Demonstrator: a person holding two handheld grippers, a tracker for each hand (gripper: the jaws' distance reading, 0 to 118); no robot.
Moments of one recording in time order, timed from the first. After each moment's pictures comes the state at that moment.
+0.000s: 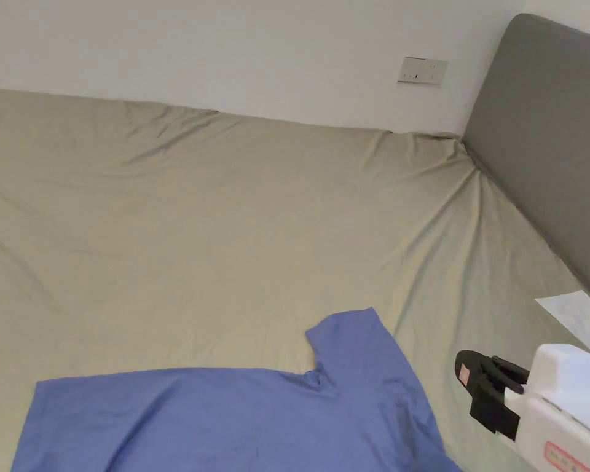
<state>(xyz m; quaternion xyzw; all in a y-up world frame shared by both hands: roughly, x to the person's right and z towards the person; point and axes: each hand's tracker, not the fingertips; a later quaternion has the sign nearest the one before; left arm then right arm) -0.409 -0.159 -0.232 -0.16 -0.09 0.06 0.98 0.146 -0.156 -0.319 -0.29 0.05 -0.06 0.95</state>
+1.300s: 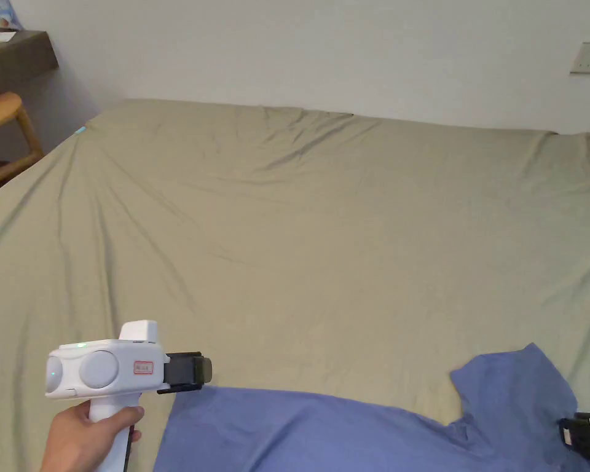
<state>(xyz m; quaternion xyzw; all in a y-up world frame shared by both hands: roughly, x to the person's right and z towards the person) -0.459 -0.308 -0.509 -0.47 0.01 0.15 0.87 0.147 -0.275 -0.505 -0.51 0.06 0.02 0.85</state>
